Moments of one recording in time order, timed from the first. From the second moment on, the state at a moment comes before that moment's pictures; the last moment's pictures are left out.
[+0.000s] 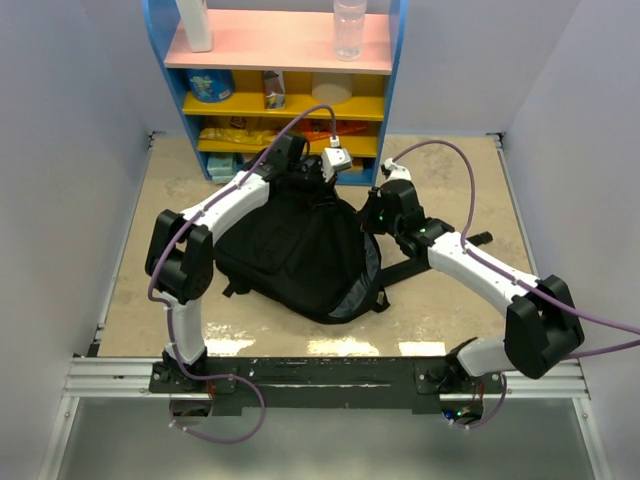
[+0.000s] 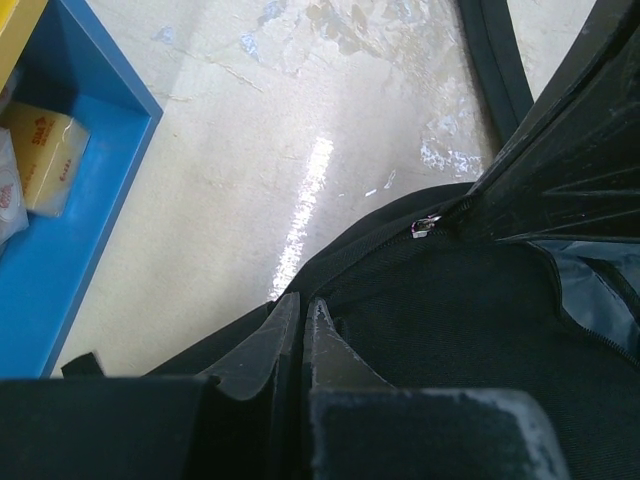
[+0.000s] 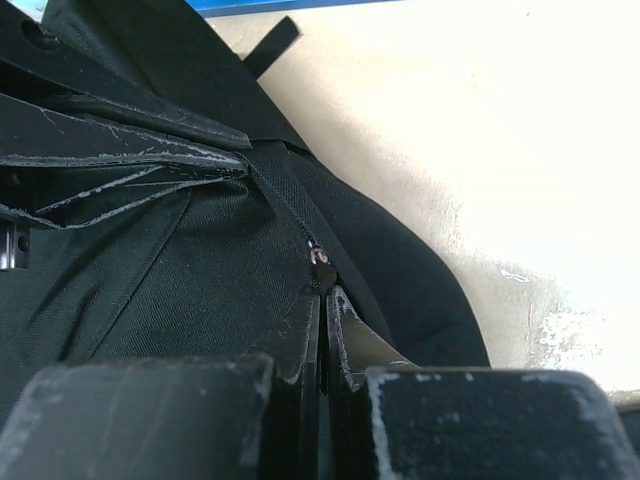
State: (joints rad) left arm -0.50 1.95 1.62 -0.38 0.67 0.46; right arm 0.55 1.40 0.97 -0.12 0.12 0.58
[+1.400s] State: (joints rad) left arm -0.56 2.11 1.93 -0.82 0.87 1.02; right arm 0.51 1.40 0.98 -0.19 0.09 0.56
